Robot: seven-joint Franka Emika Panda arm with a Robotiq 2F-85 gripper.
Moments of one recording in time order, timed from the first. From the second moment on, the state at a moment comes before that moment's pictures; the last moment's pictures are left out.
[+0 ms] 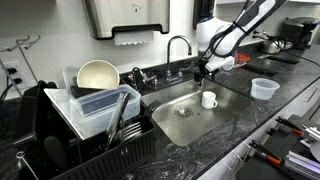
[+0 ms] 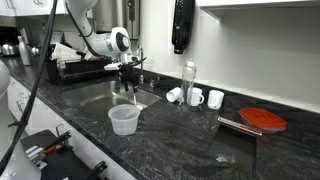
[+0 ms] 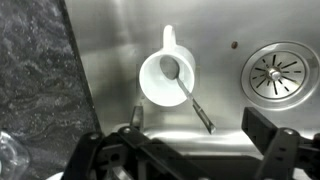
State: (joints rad) arm 0.18 0.25 0.03 -2.21 -0.37 2.40 0.63
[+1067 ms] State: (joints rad) arm 0.17 0.20 -0.01 -2.45 -0.36 2.63 0.76
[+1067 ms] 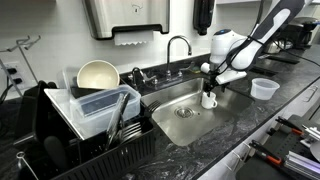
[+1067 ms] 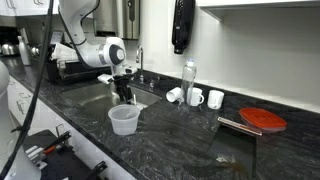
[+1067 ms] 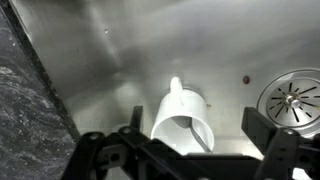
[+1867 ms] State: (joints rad) arm 0.15 0.30 -0.02 -2.40 -0.25 2.63 0.60
